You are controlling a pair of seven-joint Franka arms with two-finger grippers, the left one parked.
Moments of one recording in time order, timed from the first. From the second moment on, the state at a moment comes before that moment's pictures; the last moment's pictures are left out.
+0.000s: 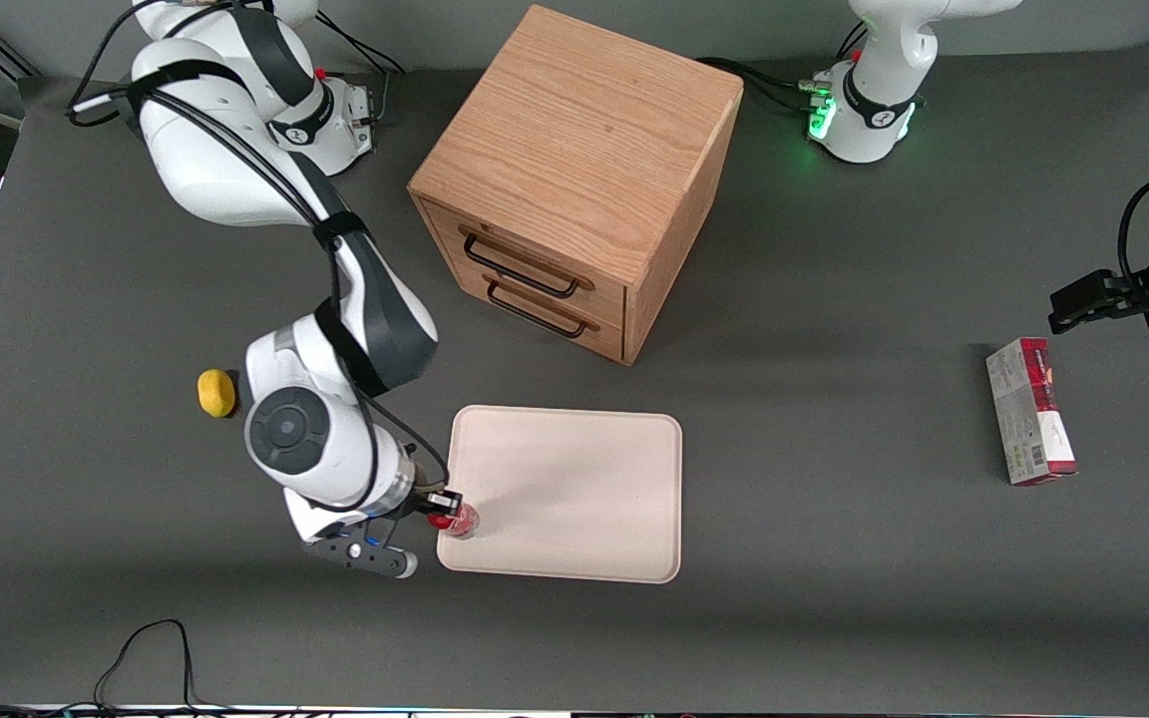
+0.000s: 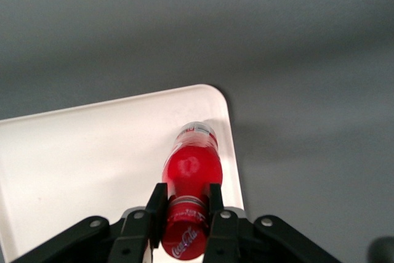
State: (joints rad) arm 0.34 0.94 0.12 -0.86 -0.09 1.86 0.69
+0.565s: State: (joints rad) arm 0.36 0.97 0.11 -0.85 -0.09 1.89 0.70
